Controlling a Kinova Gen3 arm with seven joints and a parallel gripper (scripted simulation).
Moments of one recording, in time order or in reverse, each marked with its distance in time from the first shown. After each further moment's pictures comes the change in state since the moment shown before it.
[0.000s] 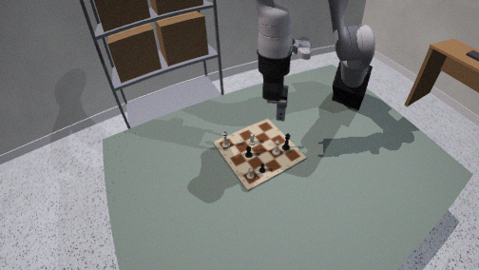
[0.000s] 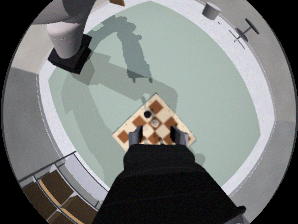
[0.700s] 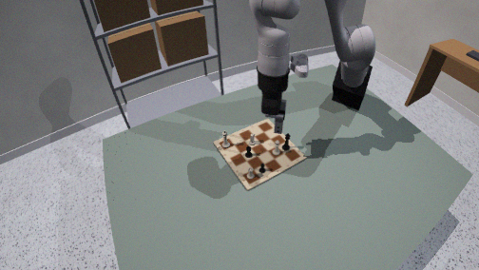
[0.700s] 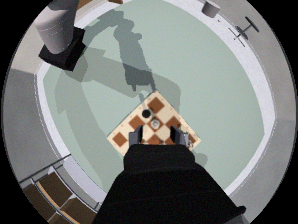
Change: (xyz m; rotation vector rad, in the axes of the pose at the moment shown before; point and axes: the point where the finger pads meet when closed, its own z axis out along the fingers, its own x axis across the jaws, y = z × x) arm 0.001 0.003 0.047 -0.007 0.007 0.009
